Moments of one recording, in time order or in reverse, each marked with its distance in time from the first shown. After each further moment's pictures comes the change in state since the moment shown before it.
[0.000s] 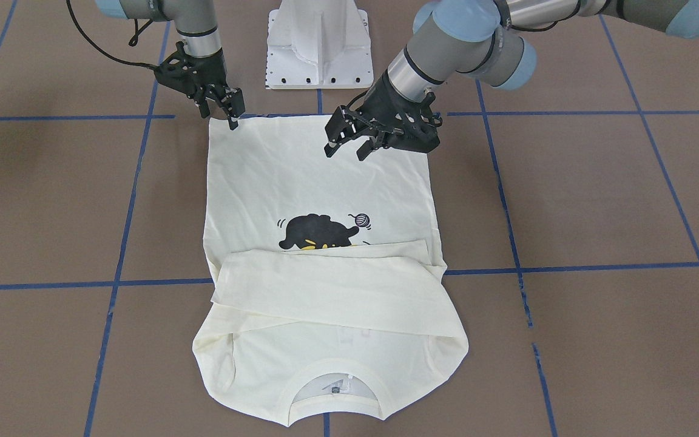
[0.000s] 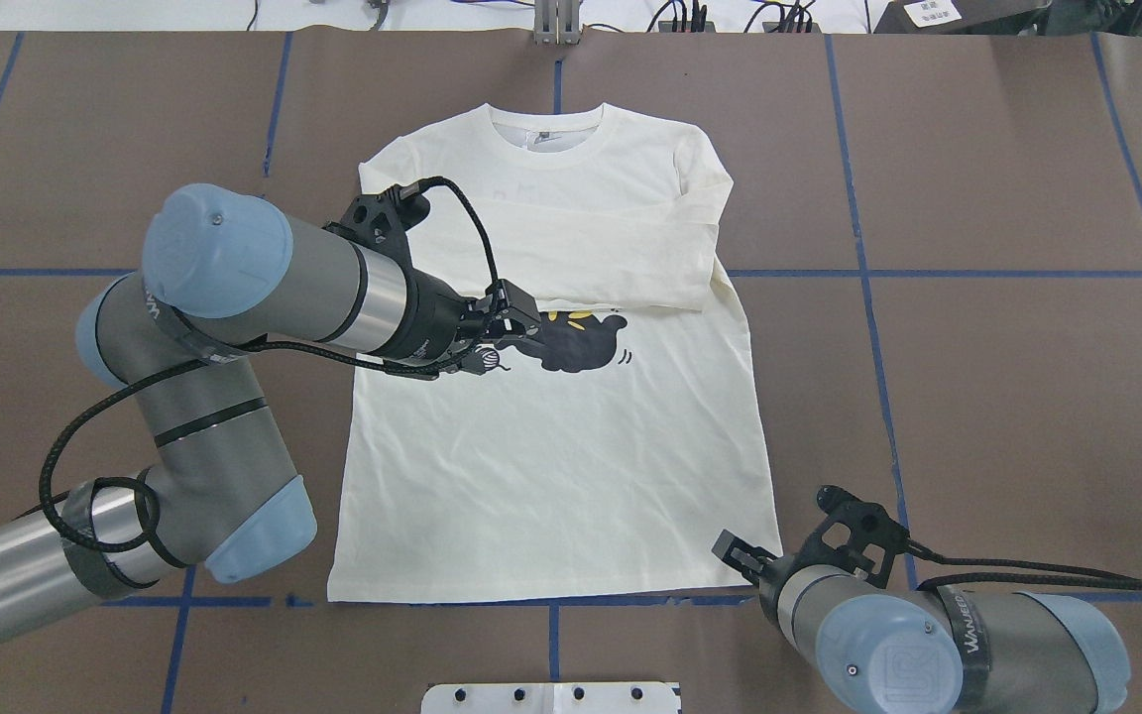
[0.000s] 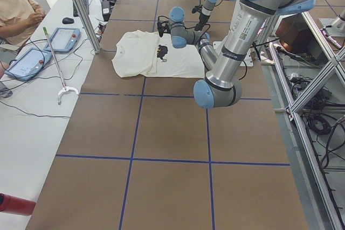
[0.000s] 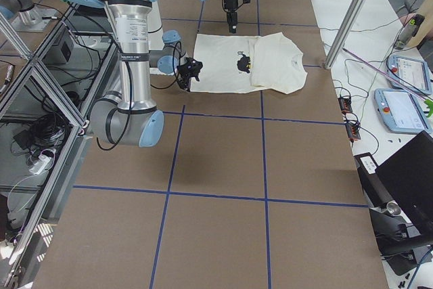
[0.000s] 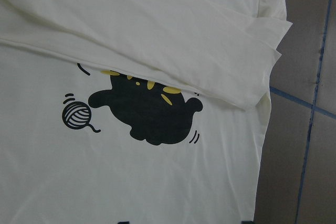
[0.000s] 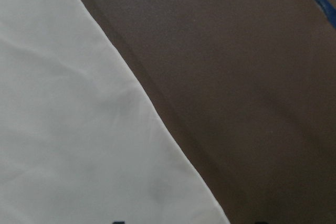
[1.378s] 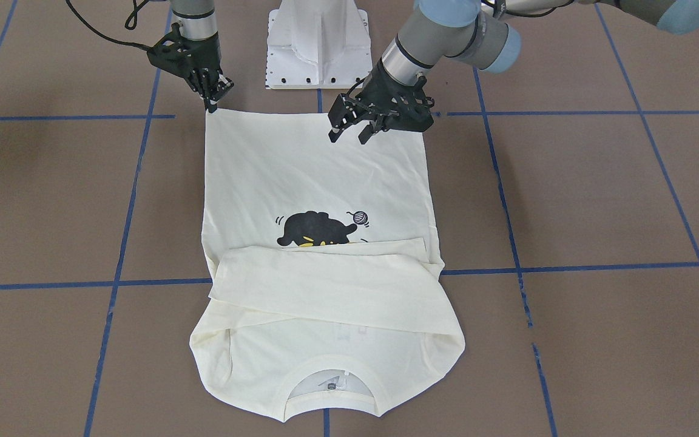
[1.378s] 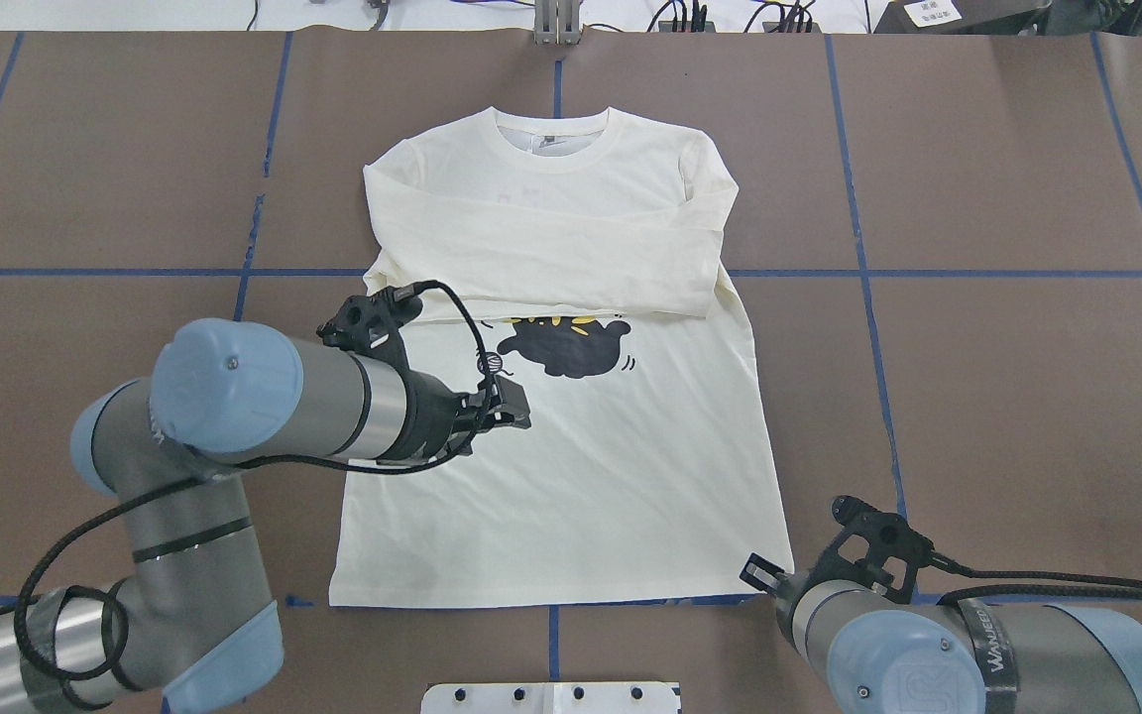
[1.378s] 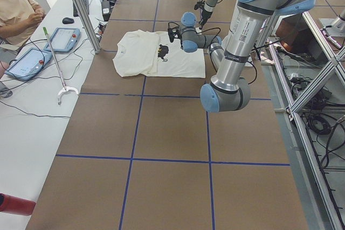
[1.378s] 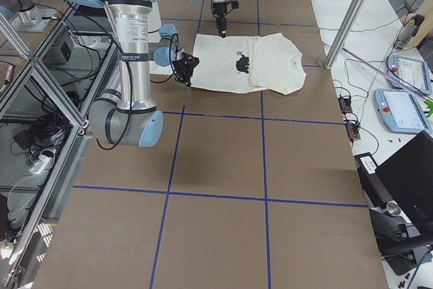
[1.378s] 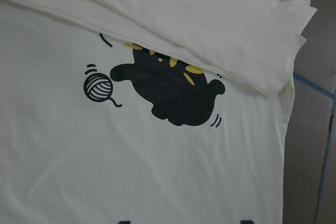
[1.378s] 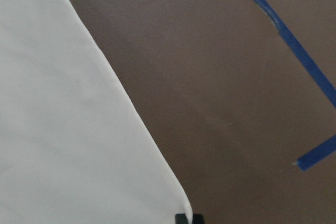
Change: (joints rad) left arm 0.171 0.116 -0.138 0.109 0.183 -0.066; right arm -0.022 -0.008 0.106 -0.155 0.016 0.002
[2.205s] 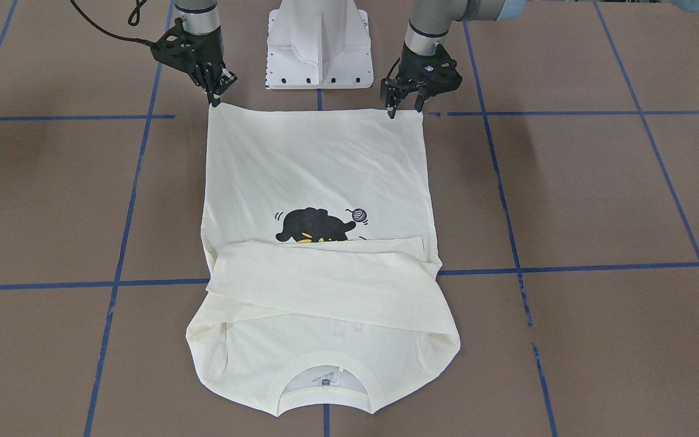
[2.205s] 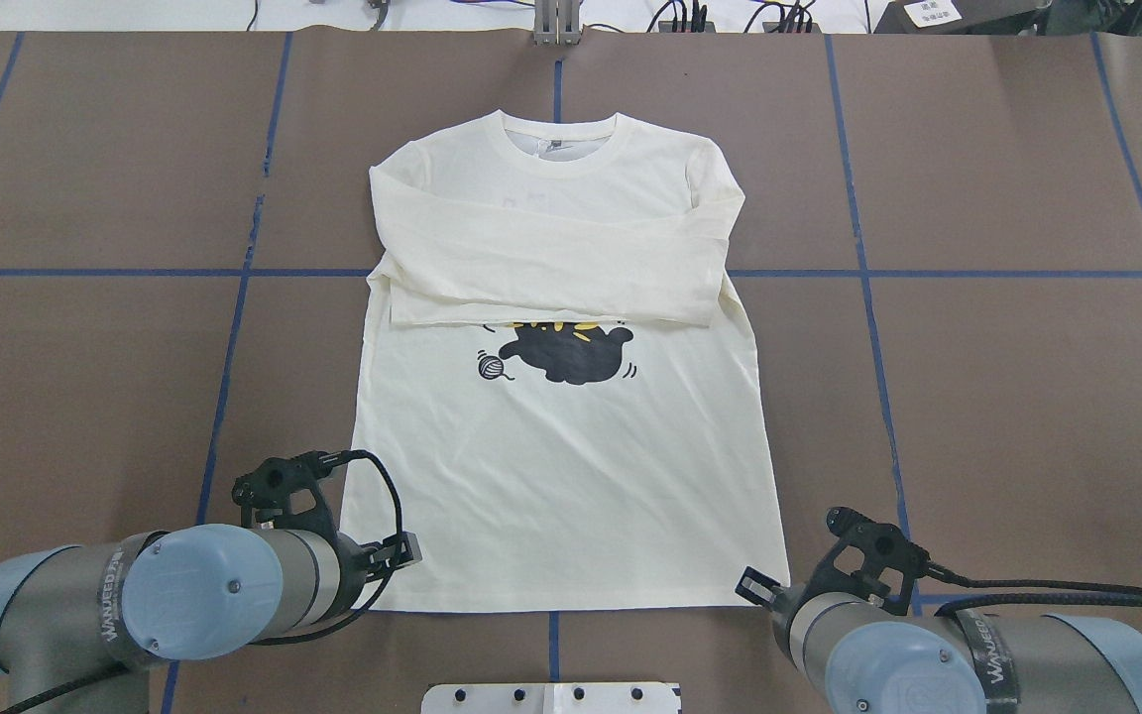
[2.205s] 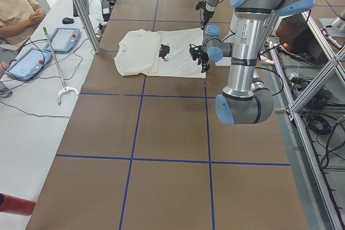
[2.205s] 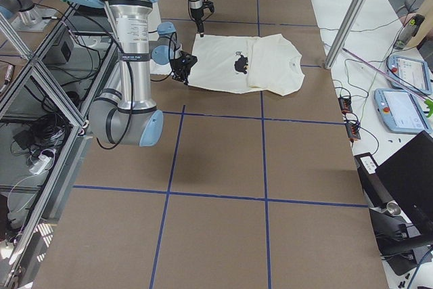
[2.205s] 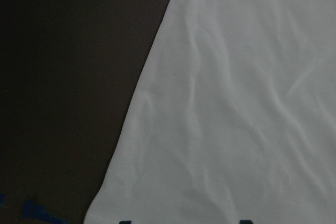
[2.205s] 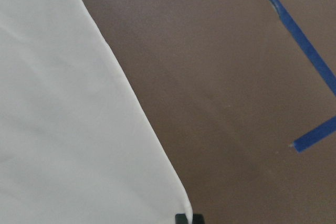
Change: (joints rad) left arm 0.214 0.226 -0.163 0.314 0.206 -0.074; right arm -0.013 0.005 0.007 -0.004 0.013 -0.007
